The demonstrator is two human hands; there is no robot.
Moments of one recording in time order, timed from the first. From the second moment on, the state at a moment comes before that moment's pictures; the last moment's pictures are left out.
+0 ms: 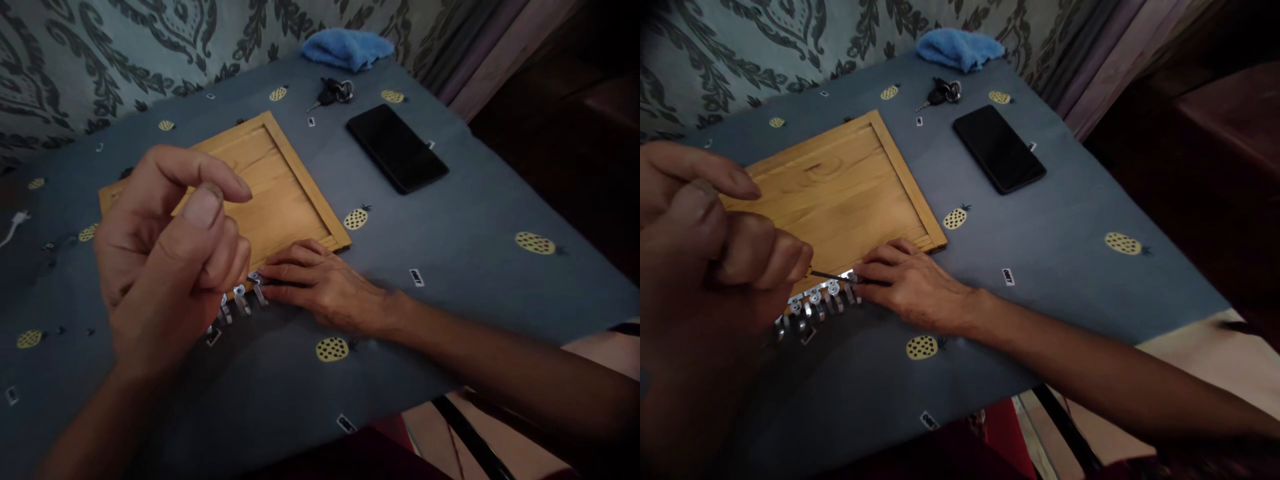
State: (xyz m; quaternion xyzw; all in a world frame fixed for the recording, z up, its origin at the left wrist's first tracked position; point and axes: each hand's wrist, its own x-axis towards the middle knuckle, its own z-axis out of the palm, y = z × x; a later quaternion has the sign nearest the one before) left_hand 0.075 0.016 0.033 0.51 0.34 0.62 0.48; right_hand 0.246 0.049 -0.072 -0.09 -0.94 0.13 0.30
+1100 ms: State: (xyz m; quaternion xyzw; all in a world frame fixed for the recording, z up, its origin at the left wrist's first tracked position) left_hand 0.083 0.007 0.033 0.52 0.41 0.61 0.44; right_hand 0.245 0.049 -0.071 -0.10 -0.94 0.15 0.28
